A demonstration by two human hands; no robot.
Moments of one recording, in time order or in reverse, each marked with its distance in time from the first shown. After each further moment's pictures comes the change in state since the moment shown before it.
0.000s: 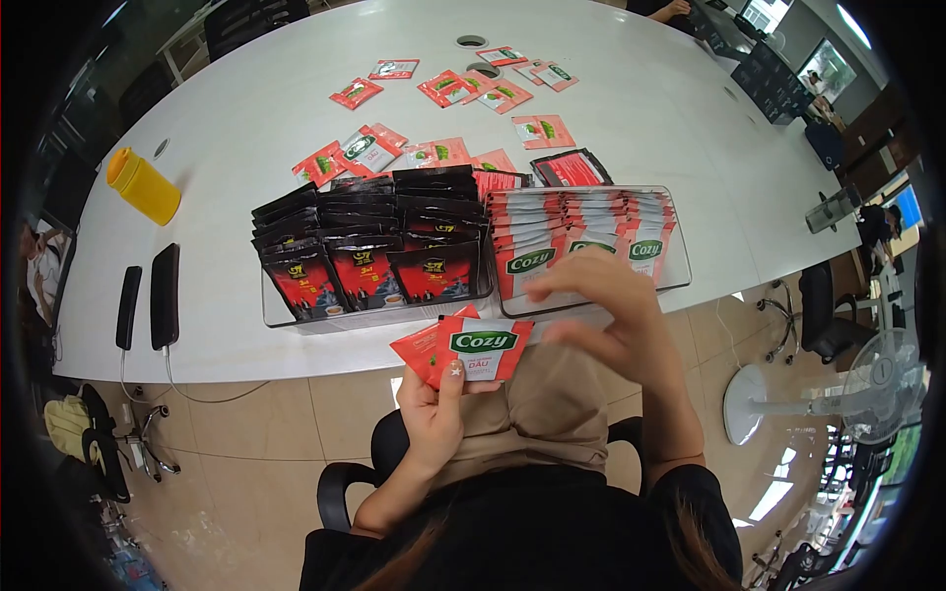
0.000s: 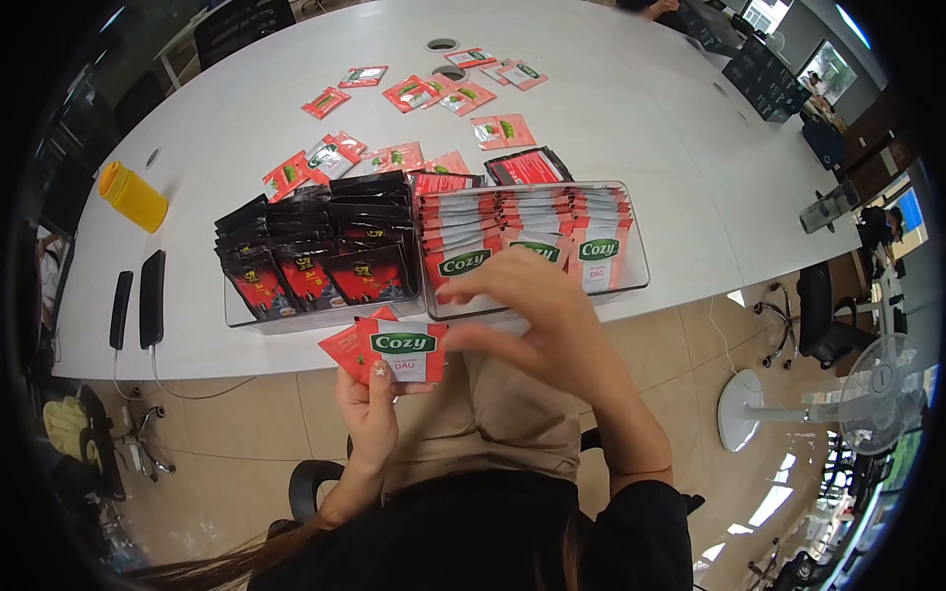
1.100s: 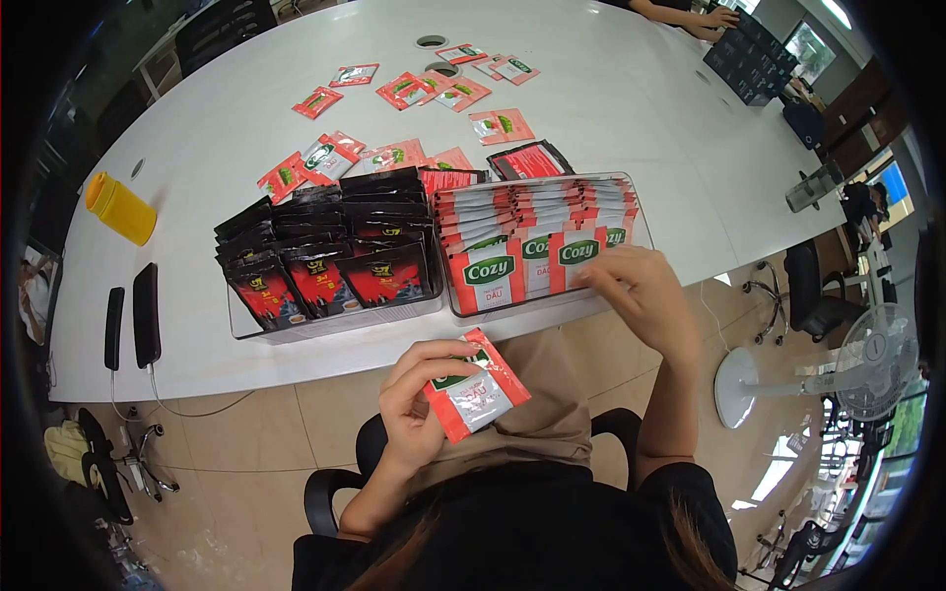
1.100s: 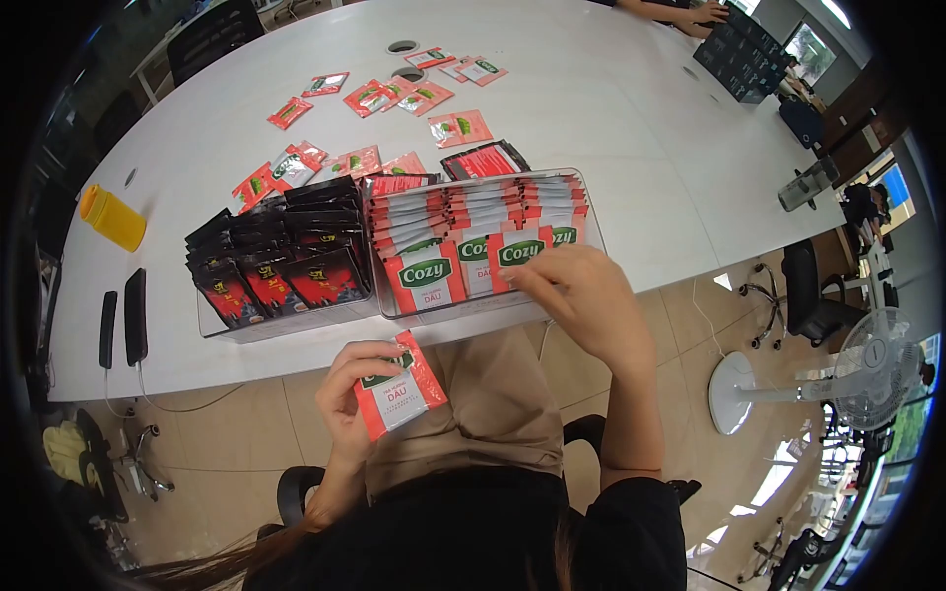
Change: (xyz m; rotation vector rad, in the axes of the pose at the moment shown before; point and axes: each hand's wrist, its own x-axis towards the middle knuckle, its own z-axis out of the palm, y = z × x) left_hand 0.012 0.006 0.009 0.308 -0.250 0.221; right_hand -0.044 0.038 -0.045 -0.280 0.016 0.354
